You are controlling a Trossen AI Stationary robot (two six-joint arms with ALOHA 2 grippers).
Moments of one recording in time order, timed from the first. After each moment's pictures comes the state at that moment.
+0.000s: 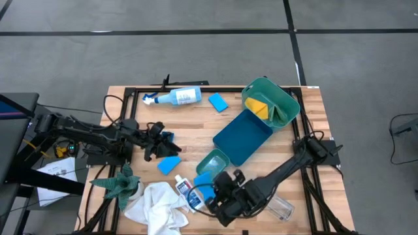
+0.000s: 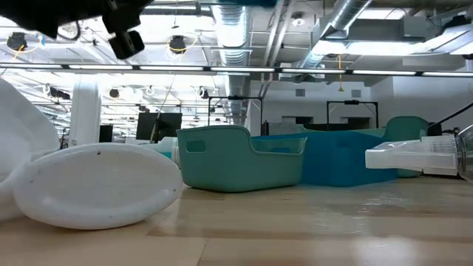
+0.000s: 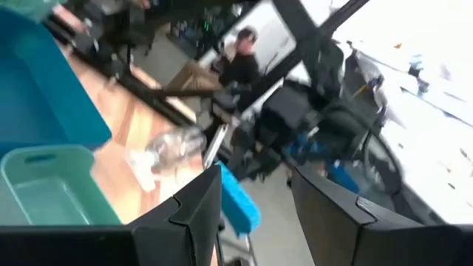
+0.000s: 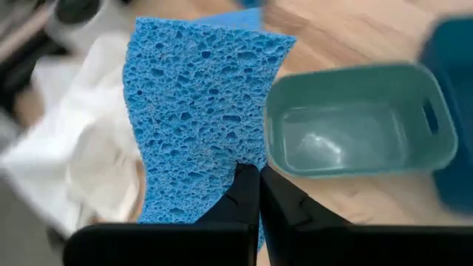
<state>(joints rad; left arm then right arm) -0.08 0.84 0.39 0.48 0.25 -0.81 0.59 2.07 1.91 -1.01 0.64 1.25</state>
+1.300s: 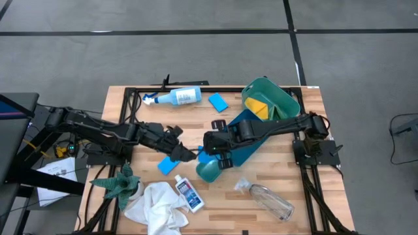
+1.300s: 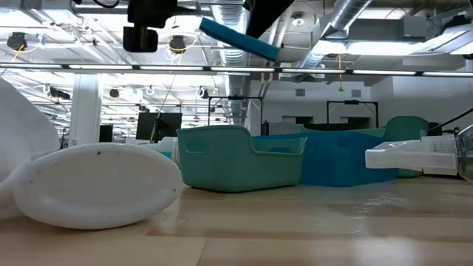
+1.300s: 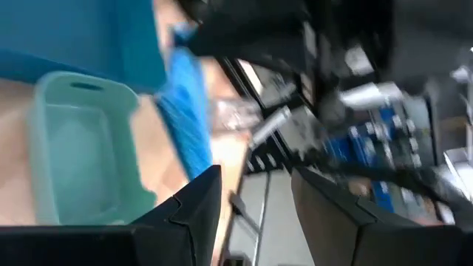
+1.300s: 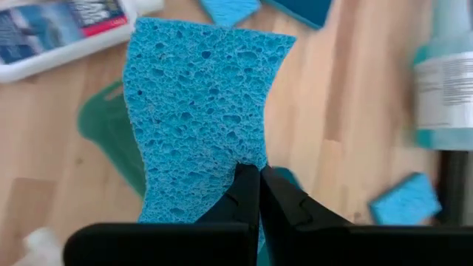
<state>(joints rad) -0.15 1.15 0.75 0.09 0.05 -1.08 0.17 1.92 1.91 -1.13 0.22 -0.12</state>
